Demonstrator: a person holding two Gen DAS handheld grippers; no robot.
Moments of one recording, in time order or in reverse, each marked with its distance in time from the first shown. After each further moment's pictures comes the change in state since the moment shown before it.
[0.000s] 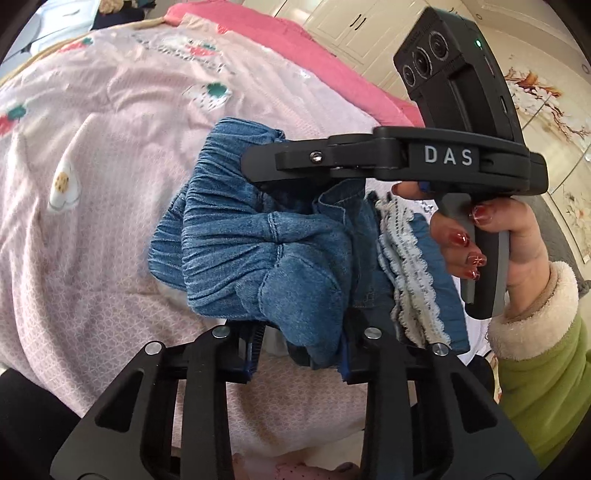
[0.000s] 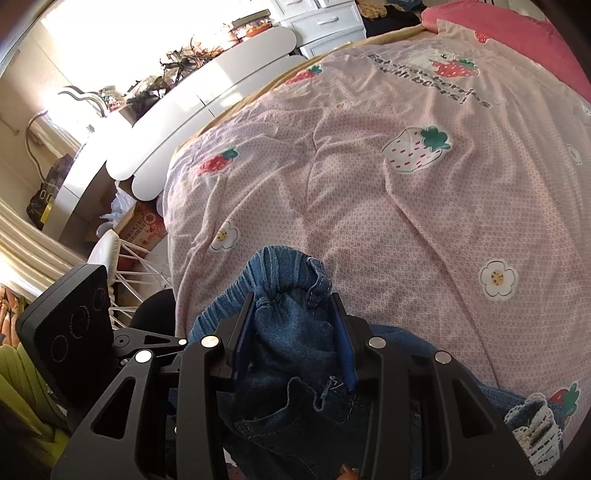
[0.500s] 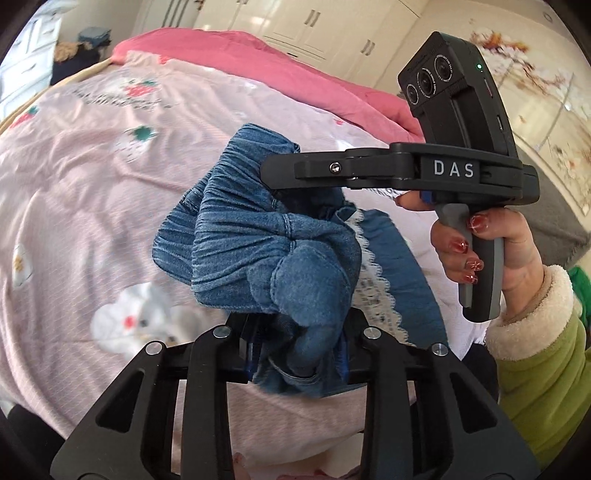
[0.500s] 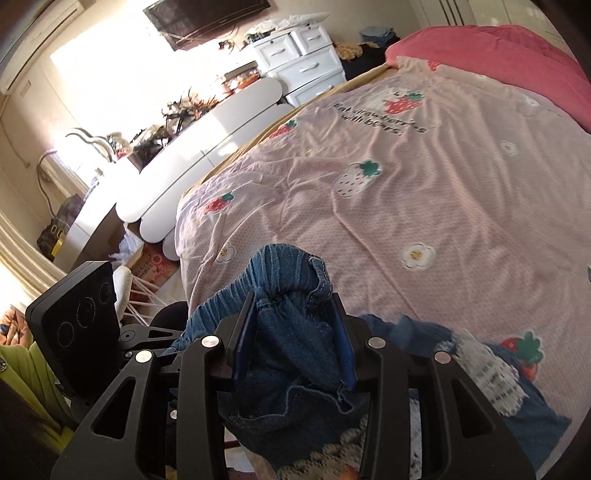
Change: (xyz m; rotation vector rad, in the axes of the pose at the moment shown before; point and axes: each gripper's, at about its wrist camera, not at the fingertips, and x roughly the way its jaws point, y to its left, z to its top) left arm 0.017 -0.077 0.019 0.195 -0.002 -0.001; right arm -0.095 -0.039 -0.052 0.084 -0.200 0.007
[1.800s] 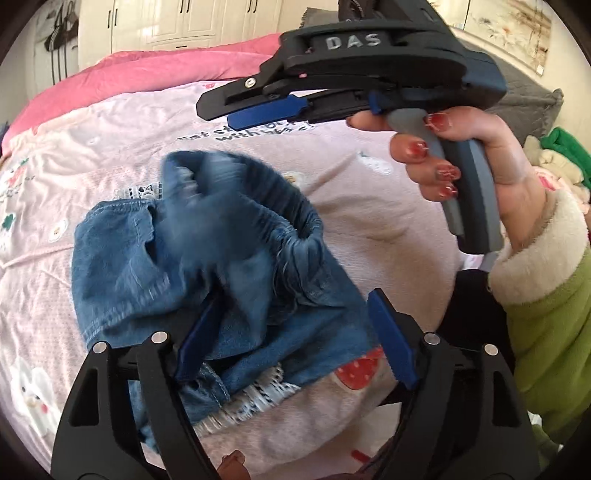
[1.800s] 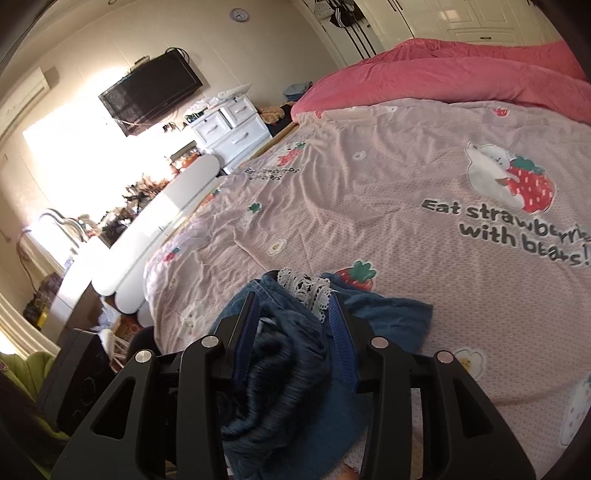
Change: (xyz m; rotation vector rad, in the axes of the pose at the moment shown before) left arm 0.103 -0.119 -0.006 0.414 0.135 -0.087; right arm -0.128 -0.076 -0.094 0.166 -0.238 -0.176
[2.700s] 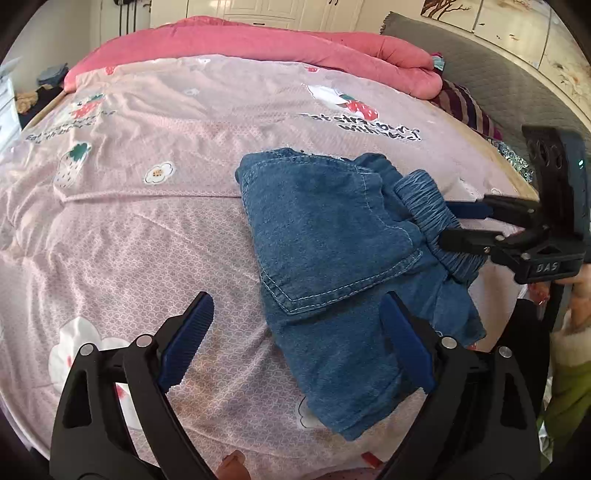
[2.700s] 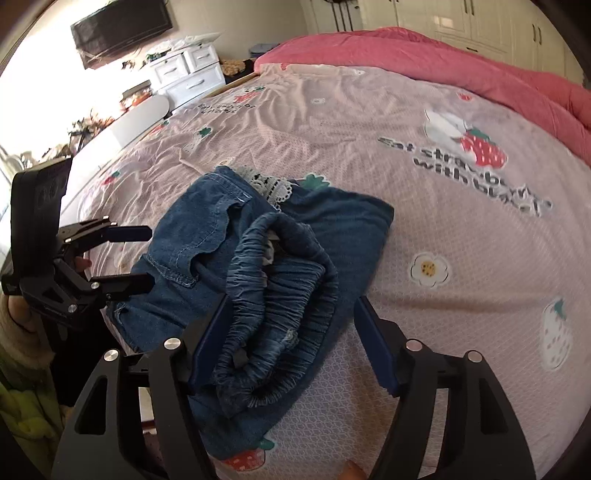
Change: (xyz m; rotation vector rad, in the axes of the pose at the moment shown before) left arm -0.020 0.102 -0.021 -0.212 0.042 0.165; right arm 0.014 0.005 -0.080 -0.050 0.123 -0.262
